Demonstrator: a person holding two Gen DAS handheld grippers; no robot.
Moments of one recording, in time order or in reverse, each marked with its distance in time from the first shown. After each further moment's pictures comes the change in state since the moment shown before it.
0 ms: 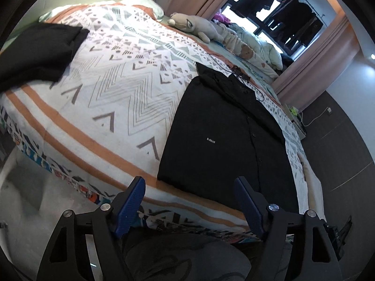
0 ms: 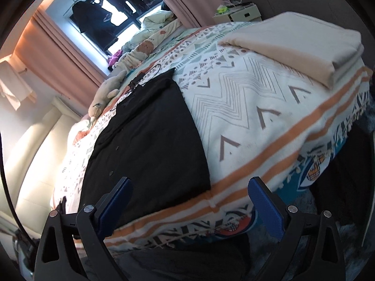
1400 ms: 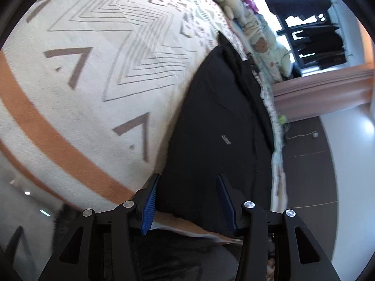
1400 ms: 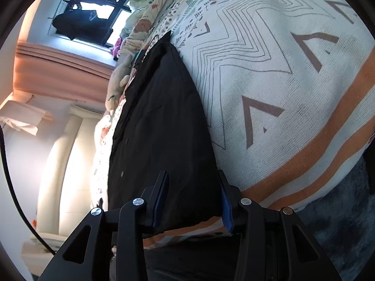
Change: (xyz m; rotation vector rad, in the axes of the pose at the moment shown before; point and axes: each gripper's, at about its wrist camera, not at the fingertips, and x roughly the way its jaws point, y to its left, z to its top) left arm 0.089 0.049 0.020 -0.322 0.208 -0.232; right arm 0.105 -0.033 0.009 0.224 0.215 0.269
